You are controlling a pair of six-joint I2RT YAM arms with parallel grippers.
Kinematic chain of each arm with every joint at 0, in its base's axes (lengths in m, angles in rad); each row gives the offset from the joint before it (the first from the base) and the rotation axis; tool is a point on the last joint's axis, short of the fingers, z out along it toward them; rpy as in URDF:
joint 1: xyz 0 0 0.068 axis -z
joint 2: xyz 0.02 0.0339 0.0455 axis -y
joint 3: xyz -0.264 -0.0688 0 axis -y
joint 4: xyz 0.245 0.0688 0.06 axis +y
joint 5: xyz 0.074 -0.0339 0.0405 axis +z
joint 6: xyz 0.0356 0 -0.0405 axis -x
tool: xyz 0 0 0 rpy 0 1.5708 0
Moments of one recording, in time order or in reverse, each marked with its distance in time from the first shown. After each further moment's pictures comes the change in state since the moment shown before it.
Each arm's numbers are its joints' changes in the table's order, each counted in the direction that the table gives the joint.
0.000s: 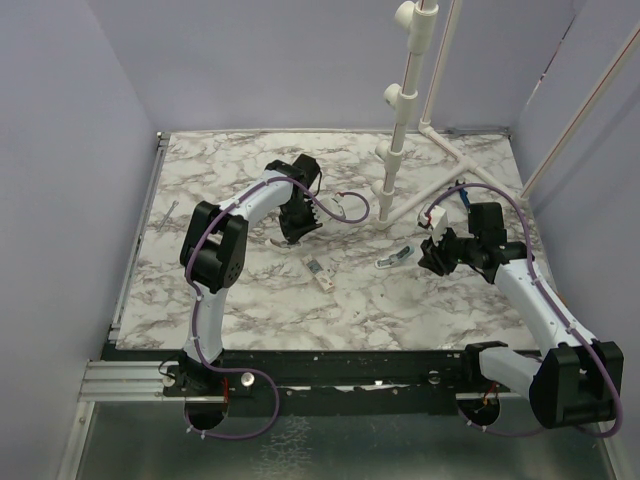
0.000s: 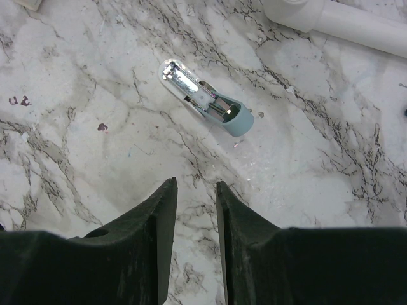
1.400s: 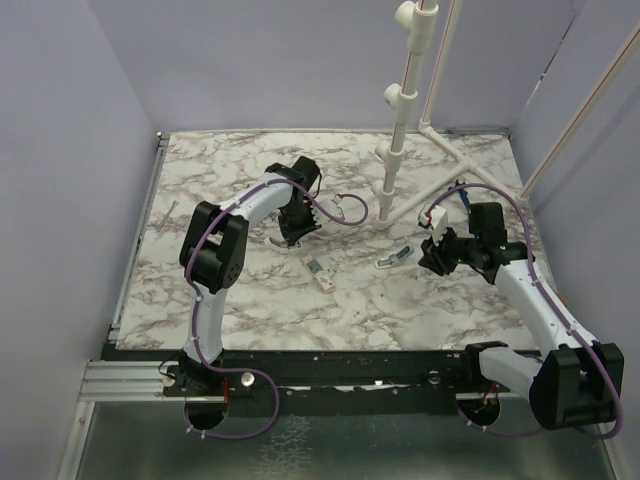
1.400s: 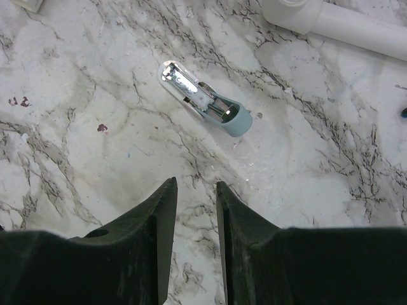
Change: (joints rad) left arm 0.000 0.005 -0.035 -0.048 0.030 0.000; right arm 0.000 0.007 0.000 0.000 0.000 0.000
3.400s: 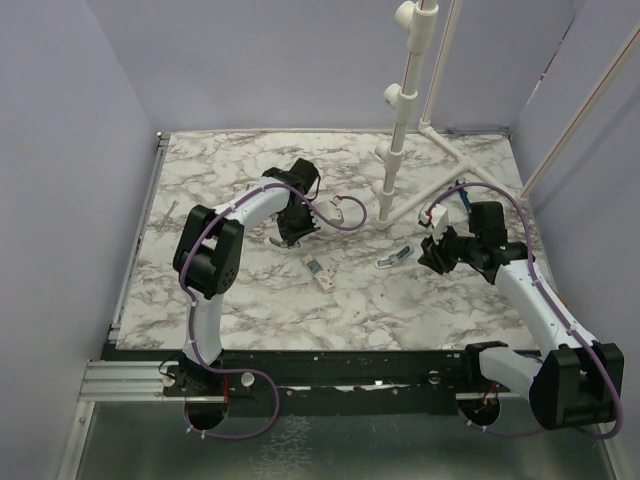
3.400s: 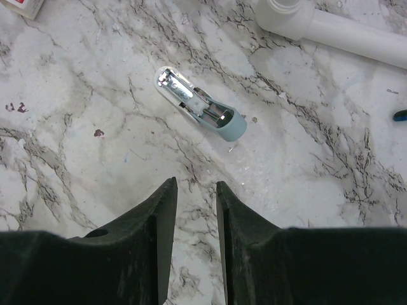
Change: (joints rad) left arm 0.007 0.065 -0.089 -0.073 0.016 -0.004; right arm 0.000 0.000 0.000 -0.022 0.000 -0.009
